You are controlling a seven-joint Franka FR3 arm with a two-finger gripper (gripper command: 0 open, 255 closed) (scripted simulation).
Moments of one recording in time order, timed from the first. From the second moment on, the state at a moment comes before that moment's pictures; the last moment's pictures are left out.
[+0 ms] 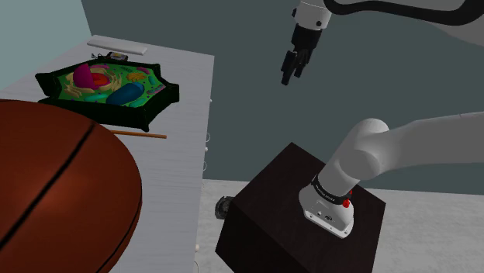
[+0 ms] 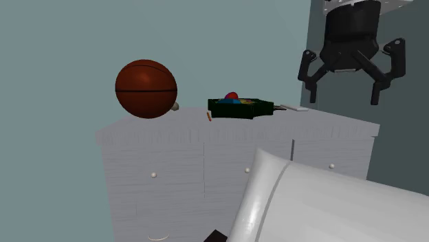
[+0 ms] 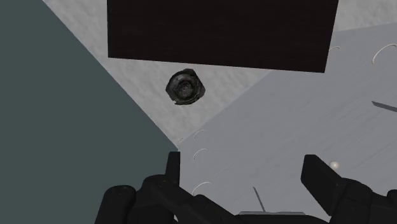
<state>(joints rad) 0.01 -0.79 -0.02 -2.43 -0.05 1.60 -0.03</state>
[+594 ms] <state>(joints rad) 0.10 -0.67 0.10 -2.37 0.01 1.69 0.03</state>
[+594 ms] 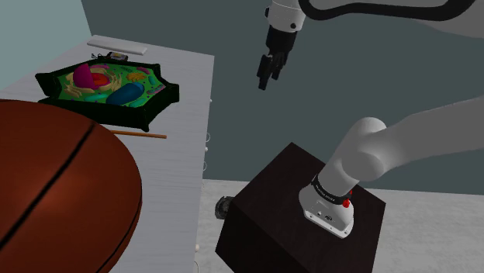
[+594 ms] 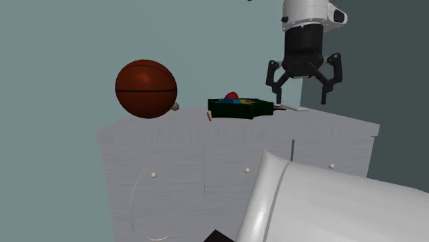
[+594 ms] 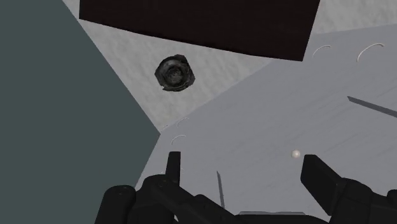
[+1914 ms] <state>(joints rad) 0.25 -0.16 0.45 -2.00 -0.05 1.84 0.25</state>
